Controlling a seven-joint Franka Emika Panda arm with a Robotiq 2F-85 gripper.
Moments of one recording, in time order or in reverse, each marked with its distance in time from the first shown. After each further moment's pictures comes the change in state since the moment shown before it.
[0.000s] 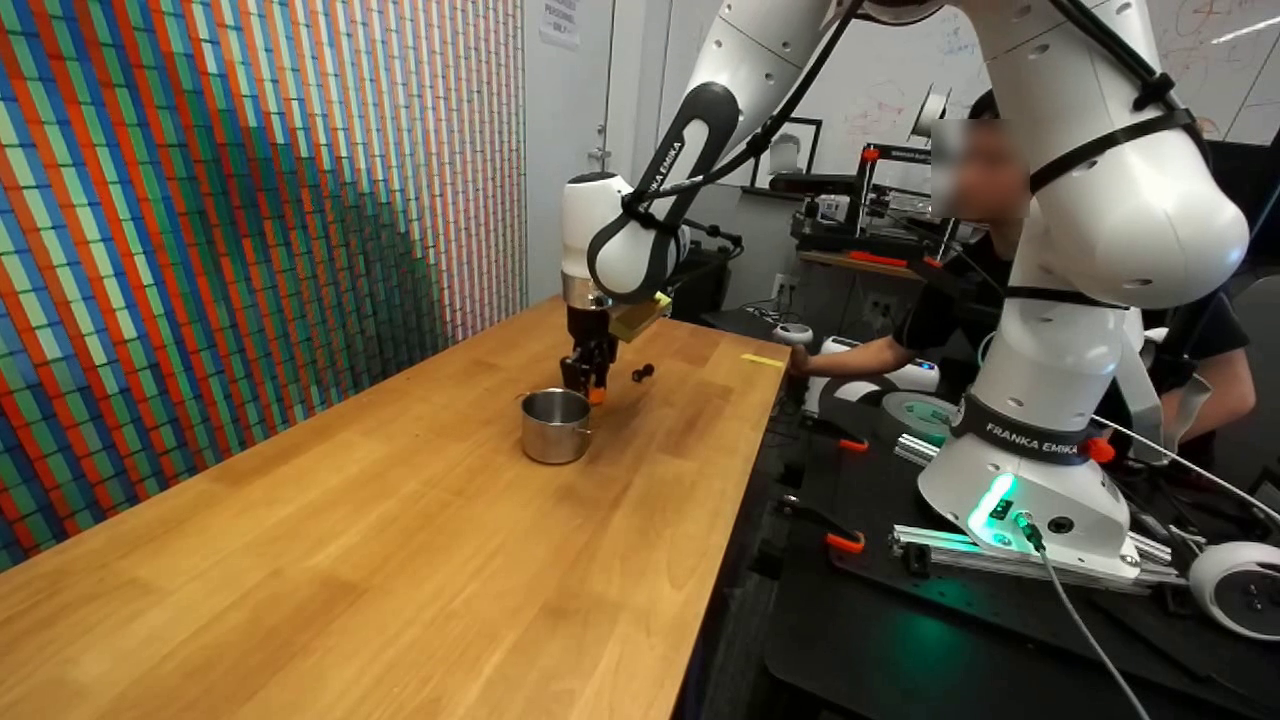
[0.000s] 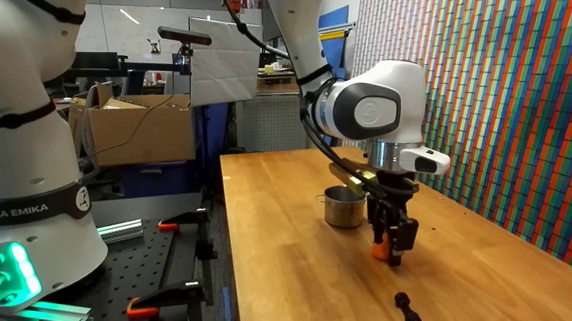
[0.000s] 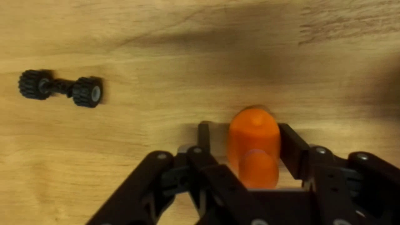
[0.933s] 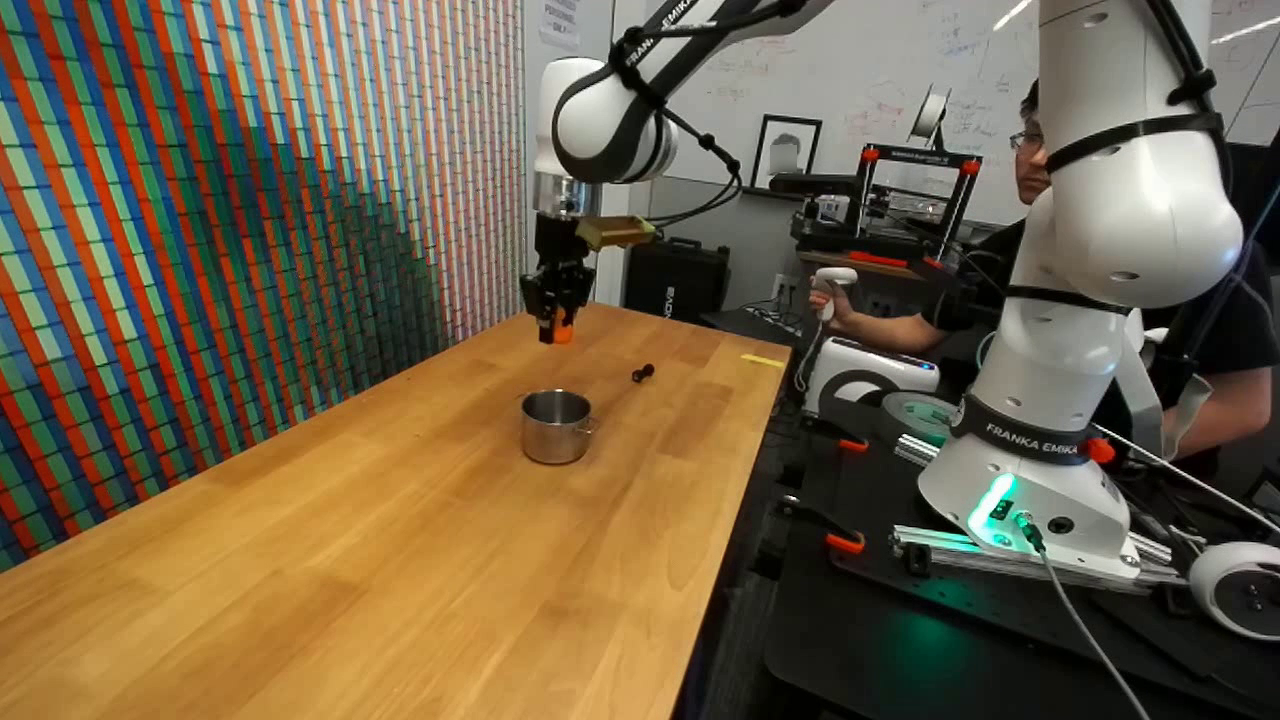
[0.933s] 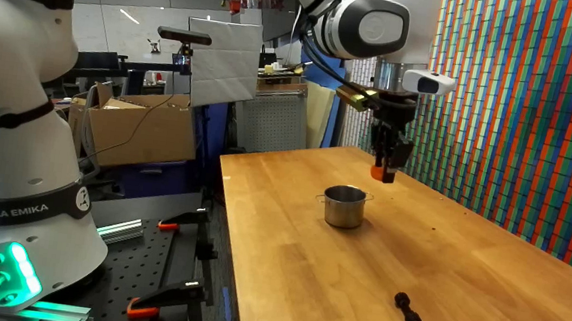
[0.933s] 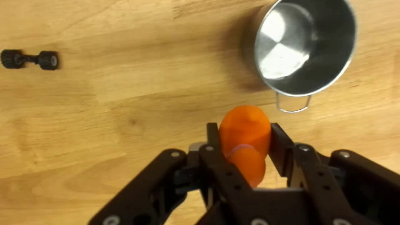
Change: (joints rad) arm -0.040 -0.234 0.131 0.053 0.211 -0.276 -0.030
